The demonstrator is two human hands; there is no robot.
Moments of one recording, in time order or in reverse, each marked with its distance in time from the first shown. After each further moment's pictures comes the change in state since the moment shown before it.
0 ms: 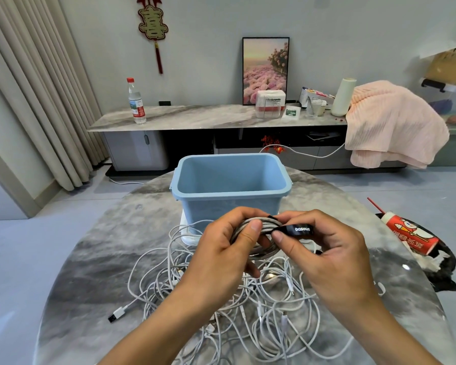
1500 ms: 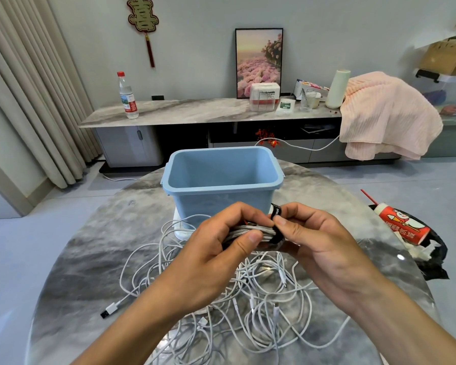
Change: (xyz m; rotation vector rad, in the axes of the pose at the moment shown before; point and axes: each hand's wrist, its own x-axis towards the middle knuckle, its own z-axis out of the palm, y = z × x) left_hand -0.001 -0.005 -0.010 0.160 -0.266 0.263; right_hand 0.010 0.002 -0.015 0.591 -0.226 0.608
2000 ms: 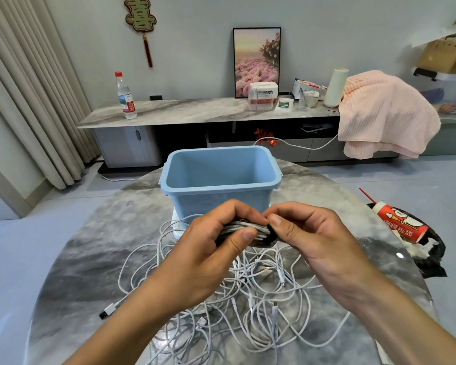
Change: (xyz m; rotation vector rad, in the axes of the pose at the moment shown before) left_hand 0.000 0.005 -0.005 0.036 0.023 0.013; right_hand -0.002 -0.005 0.001 -0.246 -0.033 -0.192
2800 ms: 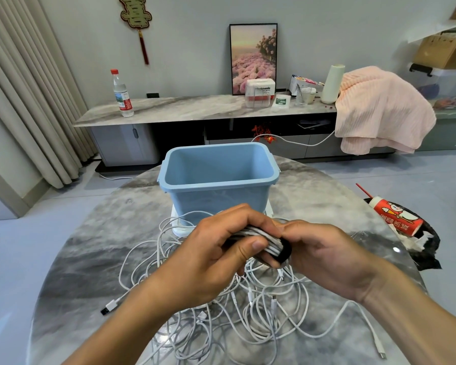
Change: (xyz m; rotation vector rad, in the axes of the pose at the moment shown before) left_hand -0.001 0.003 0.005 -0.008 -0.157 0.150; right_hand -0.001 -0.009 -0.006 0.186 -0.418 0.325
